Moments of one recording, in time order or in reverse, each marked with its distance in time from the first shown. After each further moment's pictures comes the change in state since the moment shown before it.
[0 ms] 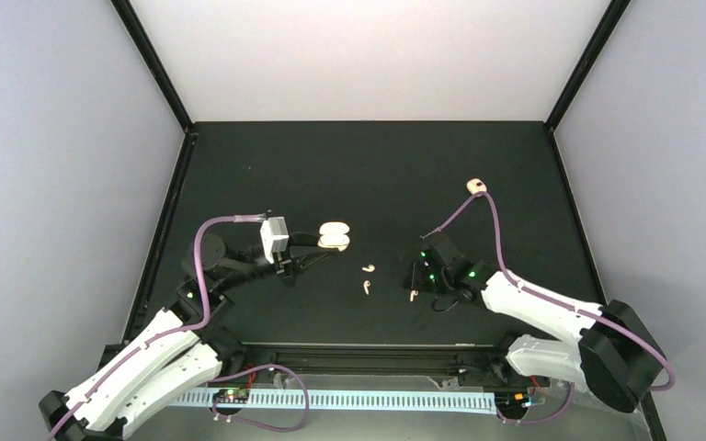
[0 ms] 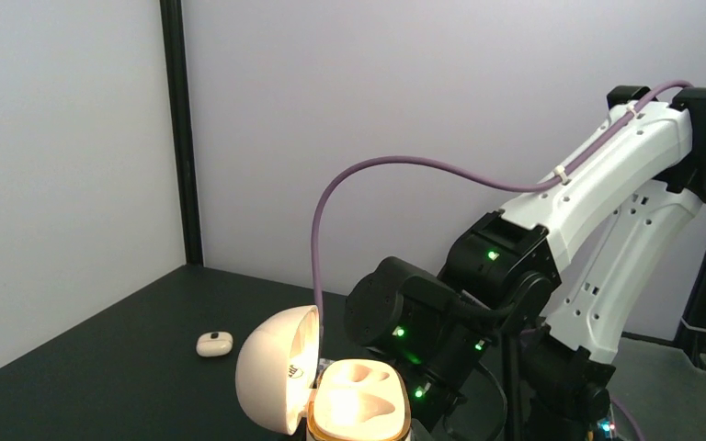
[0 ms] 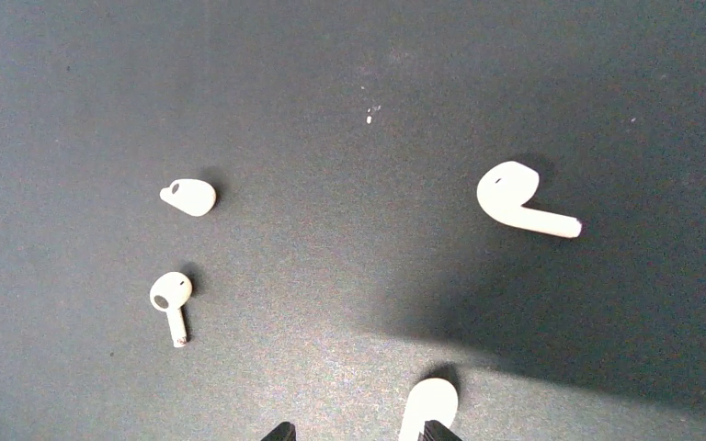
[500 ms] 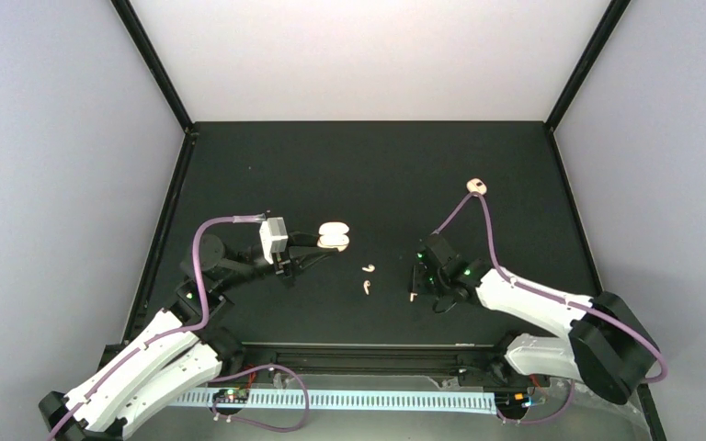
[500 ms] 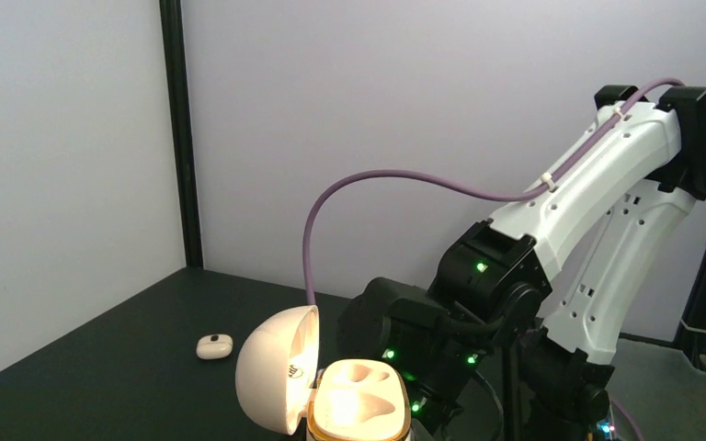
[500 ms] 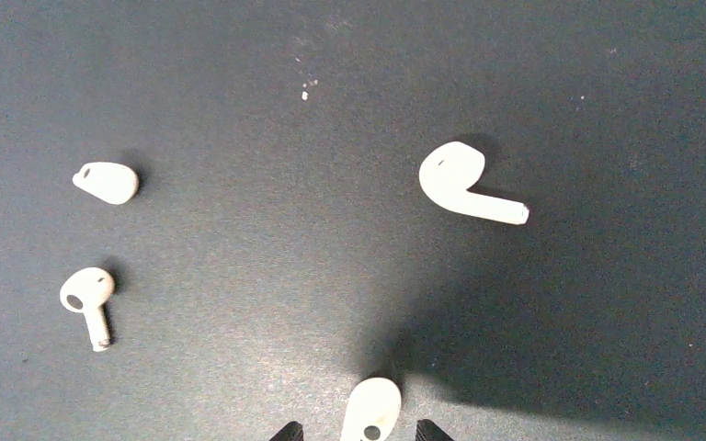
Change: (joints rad) left arm 0.000 -0.003 0.000 0.000 0.000 0.000; right arm 0.000 0.028 0.004 -0.042 0.045 -0.037
